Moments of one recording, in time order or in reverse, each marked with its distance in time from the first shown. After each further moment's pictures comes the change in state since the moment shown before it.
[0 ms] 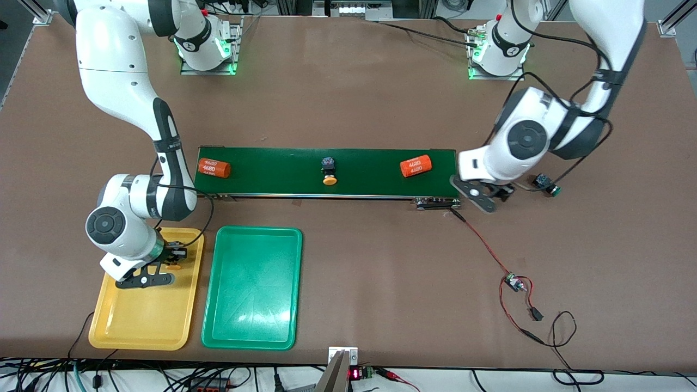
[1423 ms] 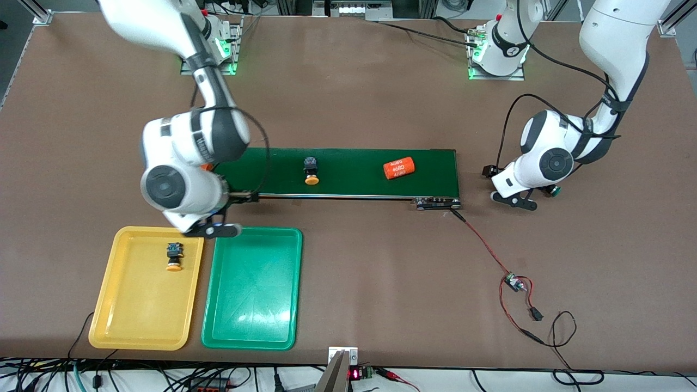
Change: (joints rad) left arm -0.019 0.106 0.223 -0.238 -0.039 0.242 -0.226; right arm 0.313 -0.271 0.017 -0.050 0.085 -0.545 0.386
